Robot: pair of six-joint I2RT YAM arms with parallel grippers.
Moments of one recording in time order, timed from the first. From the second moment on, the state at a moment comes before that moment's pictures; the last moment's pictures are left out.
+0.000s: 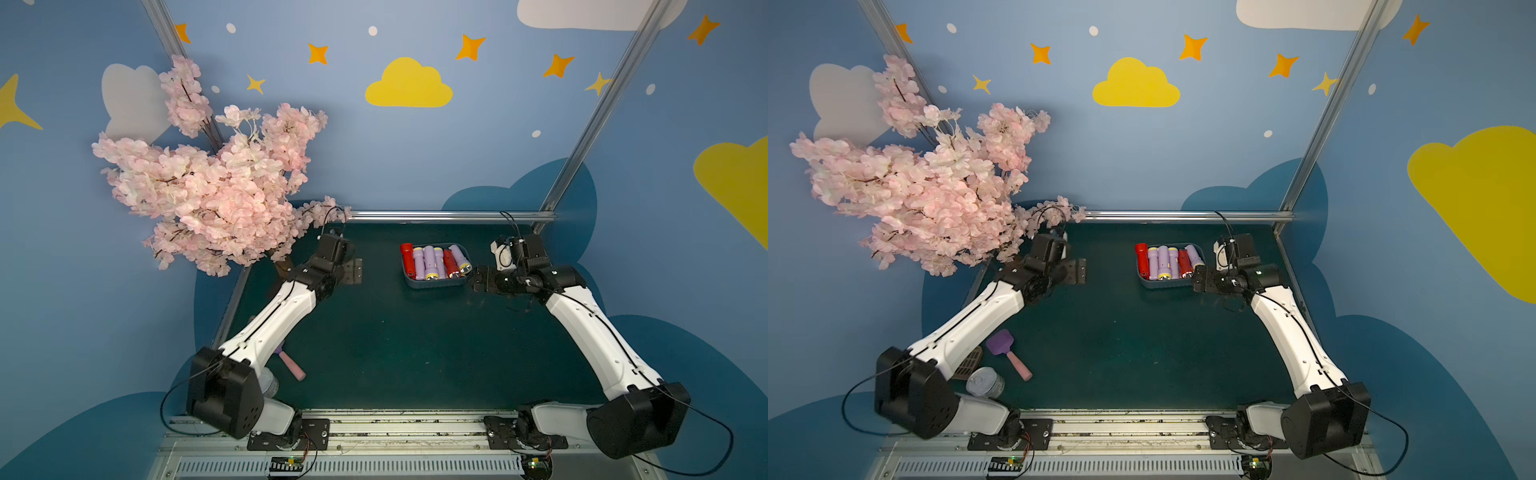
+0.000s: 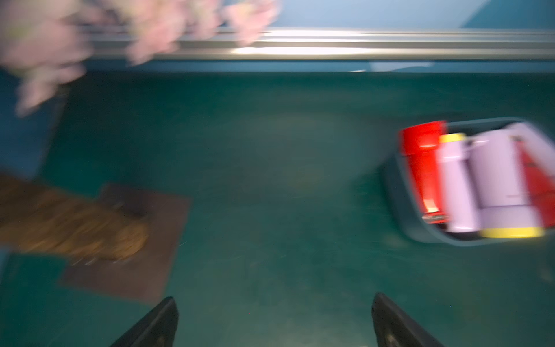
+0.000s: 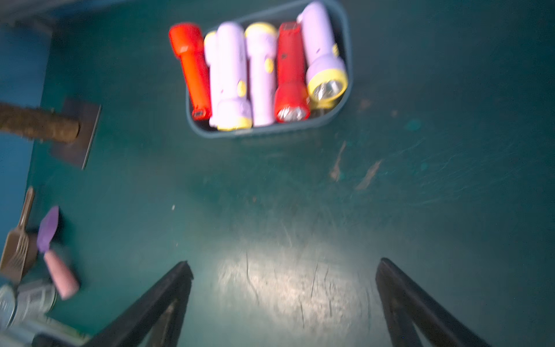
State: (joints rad) left arm -0.33 1.36 1.11 -0.52 -0.26 -0.27; right arm 0.25 1.30 1.25 -0.84 -0.13 0.30
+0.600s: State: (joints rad) left arm -0.16 1.02 0.39 0.02 -0.32 -0.13; right arm 0.20 1.25 0.74 -0.21 0.19 0.17
